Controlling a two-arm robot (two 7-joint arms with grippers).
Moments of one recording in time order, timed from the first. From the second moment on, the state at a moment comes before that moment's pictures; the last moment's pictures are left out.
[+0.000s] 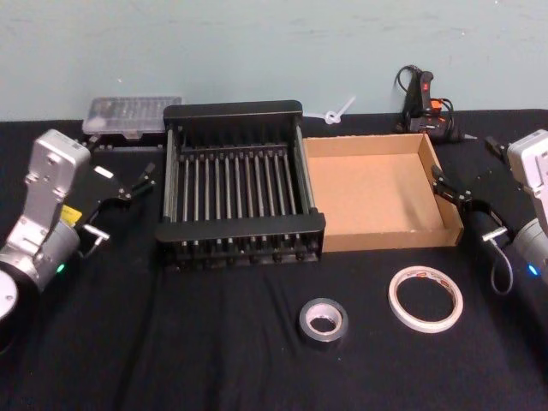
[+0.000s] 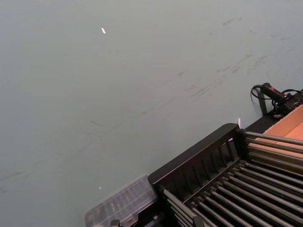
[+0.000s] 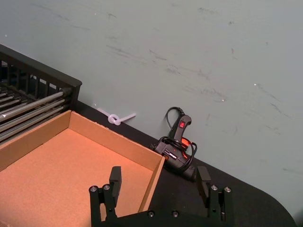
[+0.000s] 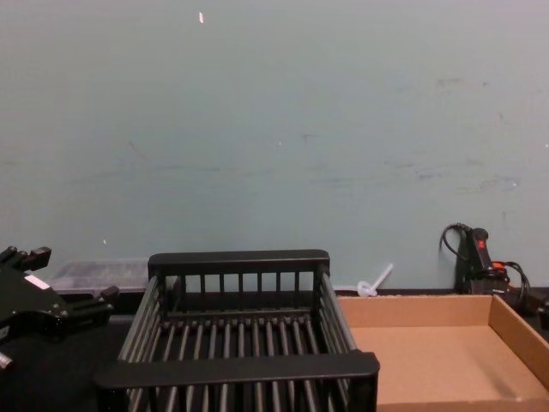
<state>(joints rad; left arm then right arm) -0.20 0.60 0.45 -1.41 -0.25 -0.12 0.03 0.20 0.60 -0.45 -1.41 0.25 -0.12 -0.03</state>
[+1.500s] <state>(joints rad) -0.20 0.60 0.45 -1.41 -0.25 -0.12 0.03 0.08 0.66 -0.36 -1.57 0.27 -0.06 0.04</state>
